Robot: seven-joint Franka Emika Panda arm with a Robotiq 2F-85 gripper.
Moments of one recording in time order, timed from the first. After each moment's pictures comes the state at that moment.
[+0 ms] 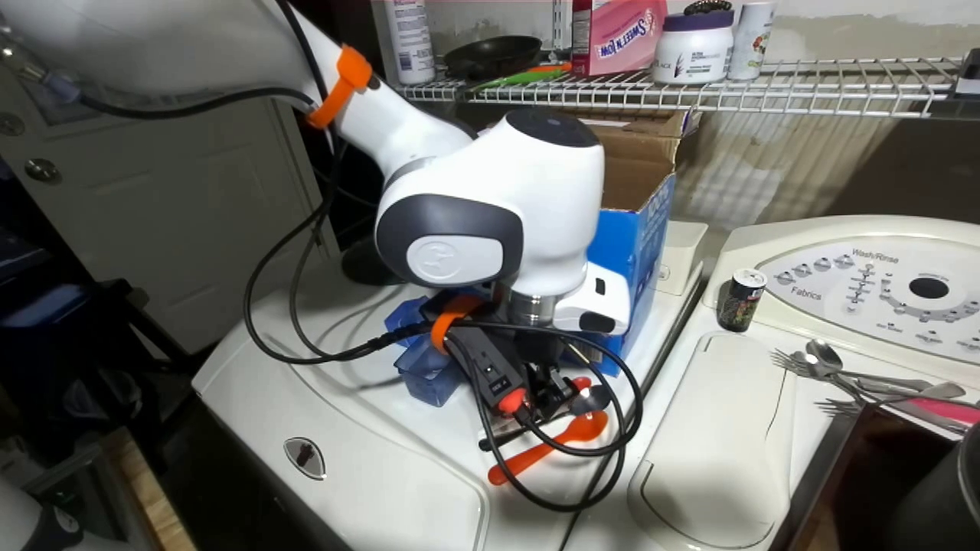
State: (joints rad) arm -0.40 0.29 -0.24 -2.12 0.25 2.35 -0.47
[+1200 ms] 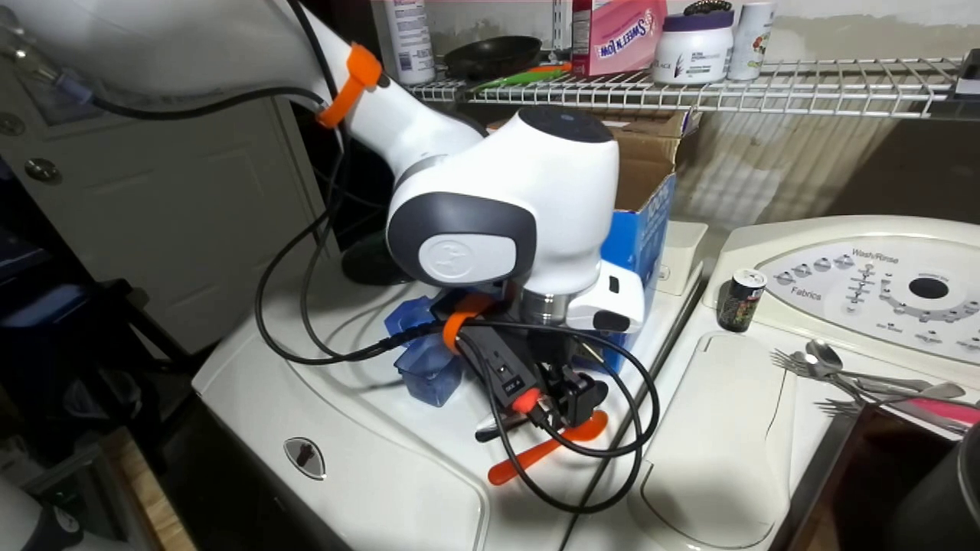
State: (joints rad) arm -0.41 0.31 -0.23 -2.08 0.25 2.35 -0.47
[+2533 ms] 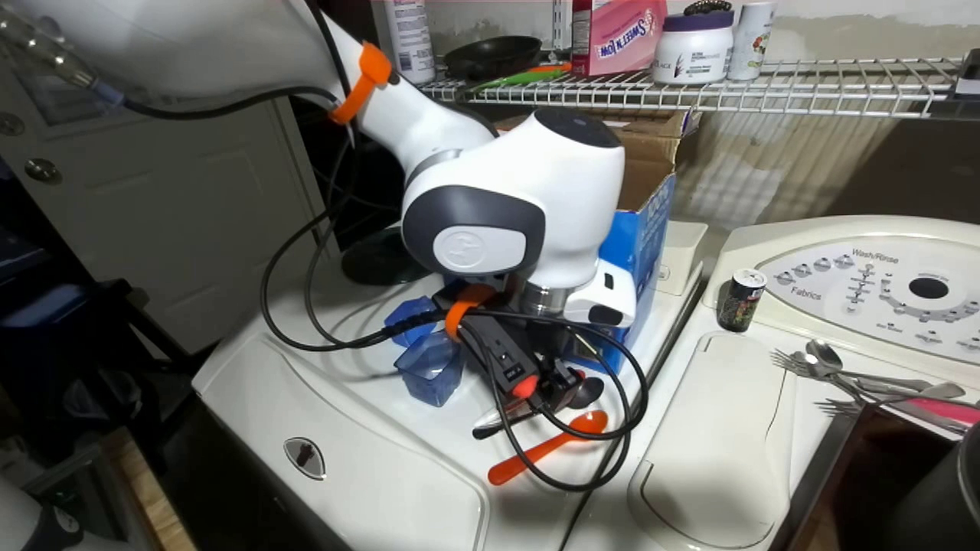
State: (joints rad) arm -0.42 0.34 -0.20 -2.04 0.27 2.27 -0.47
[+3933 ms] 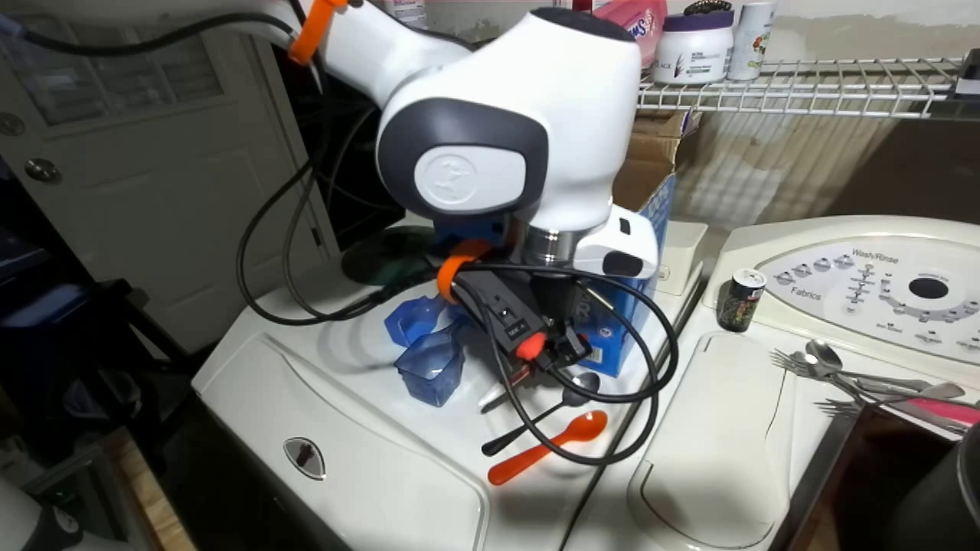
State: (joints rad) arm -0.43 0.22 -0.22 -2.03 0.22 2.19 -0.46
